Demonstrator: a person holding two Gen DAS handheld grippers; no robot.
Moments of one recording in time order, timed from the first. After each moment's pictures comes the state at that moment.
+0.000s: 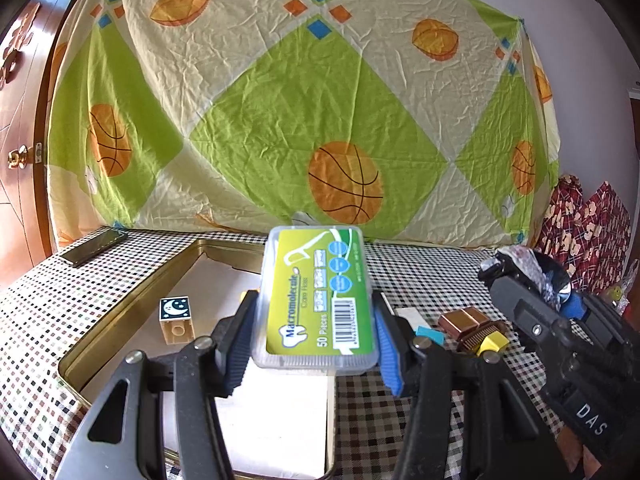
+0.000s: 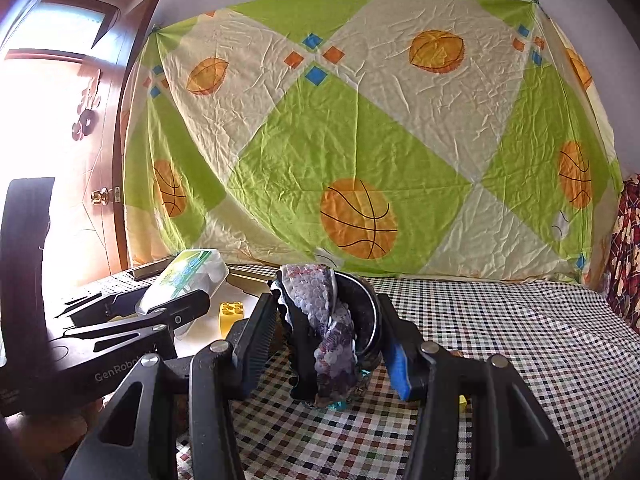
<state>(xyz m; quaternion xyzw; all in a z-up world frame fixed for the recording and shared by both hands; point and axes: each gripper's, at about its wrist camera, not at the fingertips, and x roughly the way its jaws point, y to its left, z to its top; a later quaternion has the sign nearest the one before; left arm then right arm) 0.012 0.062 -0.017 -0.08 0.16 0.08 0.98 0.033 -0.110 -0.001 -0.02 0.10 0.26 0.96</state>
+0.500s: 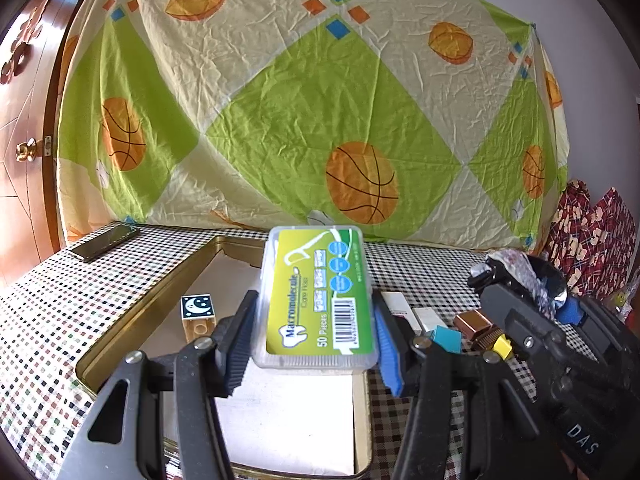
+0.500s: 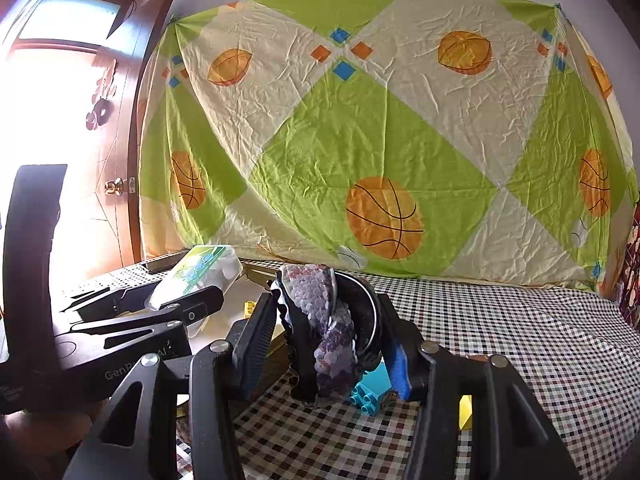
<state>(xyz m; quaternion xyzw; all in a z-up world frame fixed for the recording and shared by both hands) 0.006 0.080 -0.018 -0.09 0.16 0.09 0.98 0.027 -0.081 -0.001 -0.04 0.11 0.29 0.95</state>
